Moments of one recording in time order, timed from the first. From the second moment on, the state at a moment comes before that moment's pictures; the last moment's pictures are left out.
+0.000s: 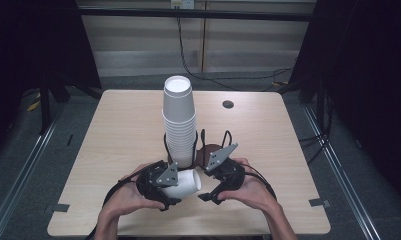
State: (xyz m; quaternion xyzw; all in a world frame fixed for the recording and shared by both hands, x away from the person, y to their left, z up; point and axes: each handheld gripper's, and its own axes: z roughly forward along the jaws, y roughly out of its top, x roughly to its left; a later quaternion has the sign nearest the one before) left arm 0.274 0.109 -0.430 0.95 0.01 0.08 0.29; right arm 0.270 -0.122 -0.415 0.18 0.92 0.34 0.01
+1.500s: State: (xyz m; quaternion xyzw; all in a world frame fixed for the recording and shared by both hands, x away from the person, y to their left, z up) left arm 0.261 0.092 -0.435 0.95 -0.02 0.05 0.29; right arm 0.273 -0.088 -0.423 0.12 0.95 0.30 -0.05
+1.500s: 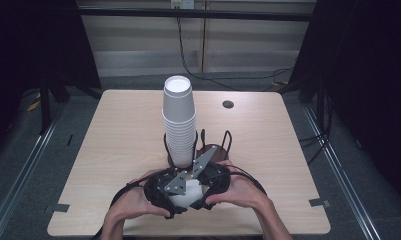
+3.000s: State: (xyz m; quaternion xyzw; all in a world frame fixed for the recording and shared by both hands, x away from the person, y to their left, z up) left arm 0.267 0.112 -0.432 0.92 -0.02 0.04 0.40; right arm 0.273 -0.096 -0.419 0.12 0.94 0.32 -0.06
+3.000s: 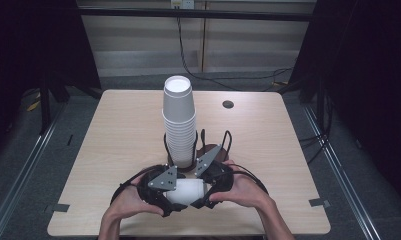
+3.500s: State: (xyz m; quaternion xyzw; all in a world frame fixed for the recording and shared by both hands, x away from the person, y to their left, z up) left arm 0.267 0.126 -0.421 0.88 0.01 0.05 0.47; right arm 0.273 -0.103 -0.421 0.13 0.93 0.33 -0.05
